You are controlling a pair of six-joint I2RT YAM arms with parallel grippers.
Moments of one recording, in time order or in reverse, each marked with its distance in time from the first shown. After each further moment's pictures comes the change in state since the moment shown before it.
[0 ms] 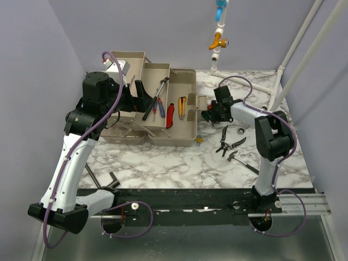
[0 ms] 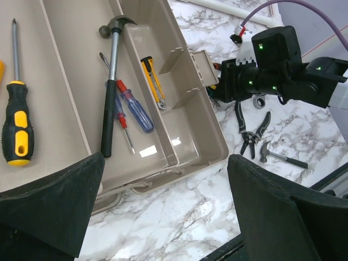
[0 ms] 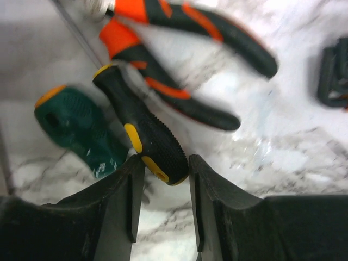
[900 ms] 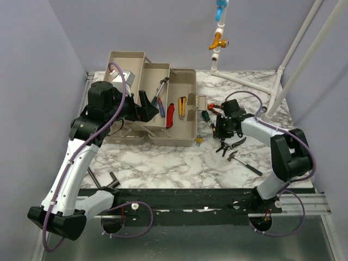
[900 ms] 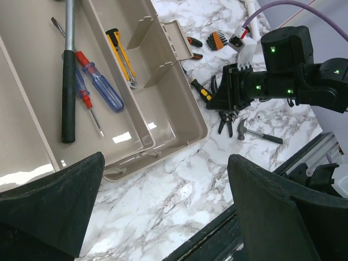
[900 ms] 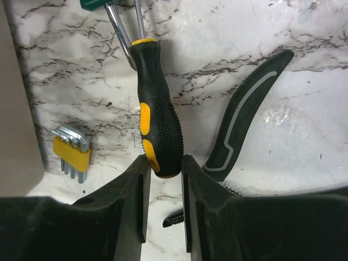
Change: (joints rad) left arm -0.013 -0.058 -0.161 0.067 0.128 -0.050; right arm 0.000 -0.324 -0.351 -0.017 -0.209 0.087
